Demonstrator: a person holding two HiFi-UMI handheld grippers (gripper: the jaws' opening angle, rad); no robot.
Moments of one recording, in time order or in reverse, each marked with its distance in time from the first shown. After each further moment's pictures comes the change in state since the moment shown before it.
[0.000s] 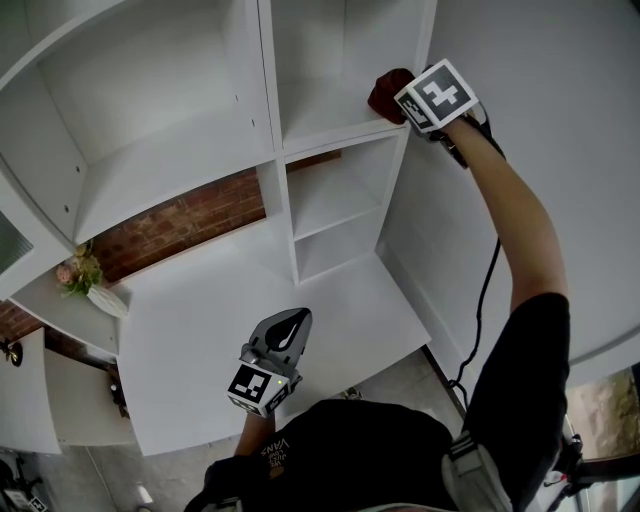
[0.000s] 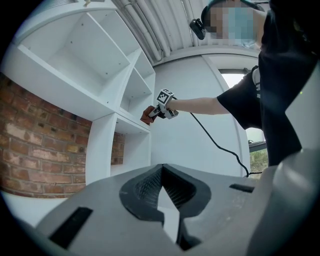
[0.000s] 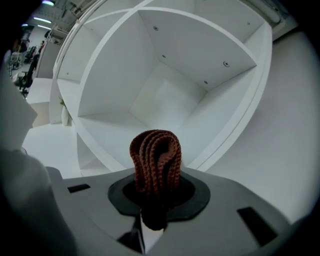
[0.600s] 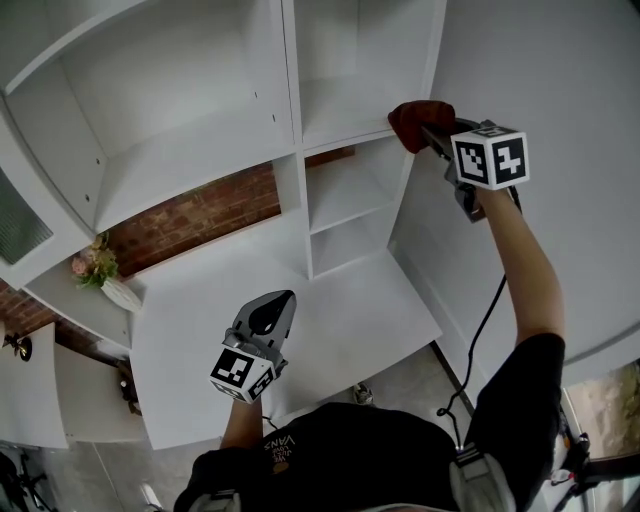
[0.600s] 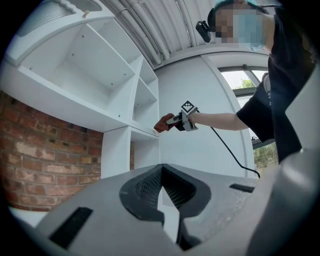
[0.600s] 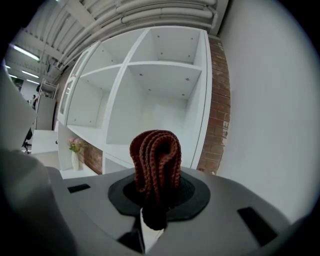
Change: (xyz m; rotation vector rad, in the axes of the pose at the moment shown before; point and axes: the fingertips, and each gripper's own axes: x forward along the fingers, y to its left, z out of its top) left arm -0.043 0.040 0.027 0.053 -0.004 0.047; right arm -0.069 0.046 -0.036 0.390 -0.315 0.098
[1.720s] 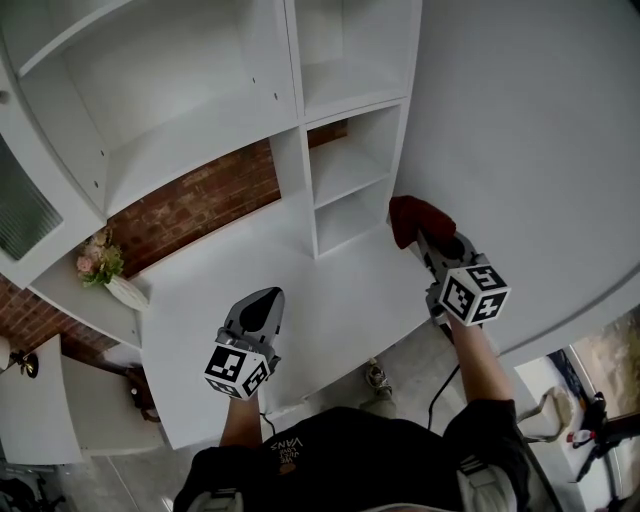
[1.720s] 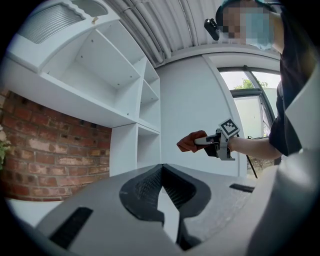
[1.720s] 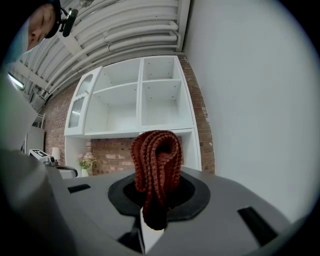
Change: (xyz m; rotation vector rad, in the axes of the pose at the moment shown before) left arm -0.078 0.010 -0.018 -0.017 0.051 -0.010; right arm -0.121 0.157 -0.169 0.321 -0.195 -0.093
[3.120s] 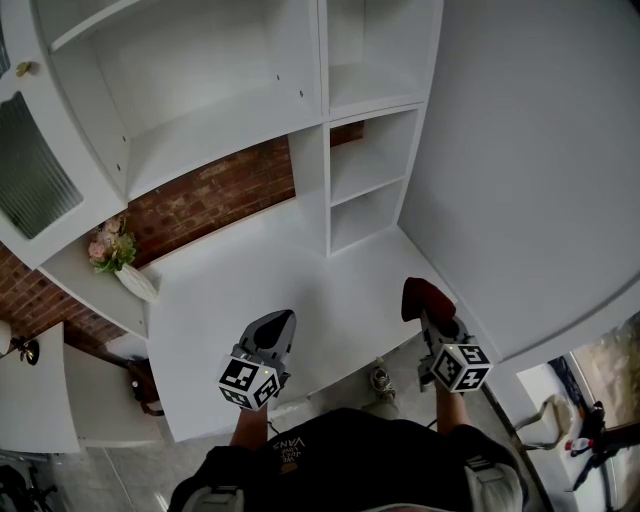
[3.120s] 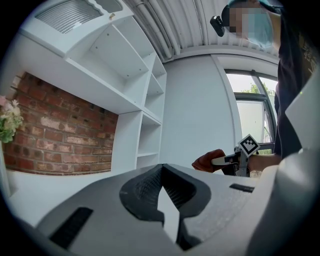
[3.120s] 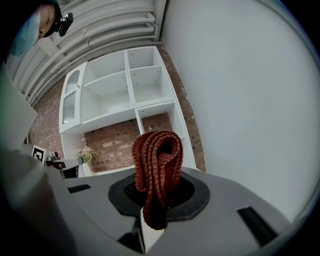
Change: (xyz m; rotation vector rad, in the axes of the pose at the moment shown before) left arm -0.045 -0.011 -0.055 -0.110 0.063 0.005; right arm -0.093 0.037 -0.146 0.205 0.134 -0.145
